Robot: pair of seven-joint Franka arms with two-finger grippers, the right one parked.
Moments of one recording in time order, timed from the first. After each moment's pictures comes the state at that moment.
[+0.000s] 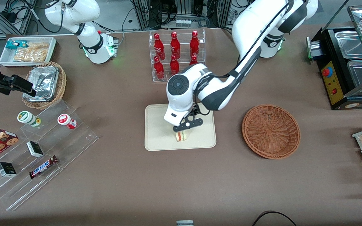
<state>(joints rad) -0.52 0.71 -0.35 -1.26 0.24 1.86 -1.17</state>
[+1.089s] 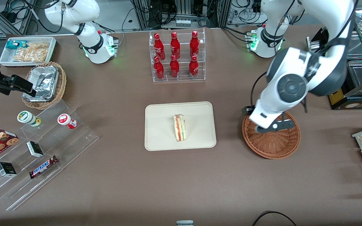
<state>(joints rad) -0.05 0.24 -0.35 -1.67 0.09 1.64 -0.54</state>
